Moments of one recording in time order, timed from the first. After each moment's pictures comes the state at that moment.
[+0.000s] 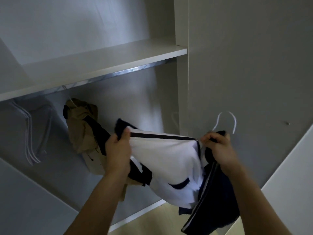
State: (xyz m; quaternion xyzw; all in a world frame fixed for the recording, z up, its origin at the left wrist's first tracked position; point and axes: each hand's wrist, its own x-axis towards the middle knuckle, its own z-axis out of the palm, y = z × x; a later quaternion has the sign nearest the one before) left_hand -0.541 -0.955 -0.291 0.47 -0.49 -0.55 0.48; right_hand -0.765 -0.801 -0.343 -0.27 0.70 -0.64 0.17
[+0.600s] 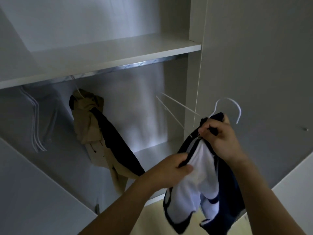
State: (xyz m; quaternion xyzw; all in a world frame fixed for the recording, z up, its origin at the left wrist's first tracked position) left_hand -0.572 -0.904 -0.339 0.23 -0.84 -0.48 0.02; right_hand -0.746 -0.813 -0.295 -0.48 0.67 -0.56 0.06
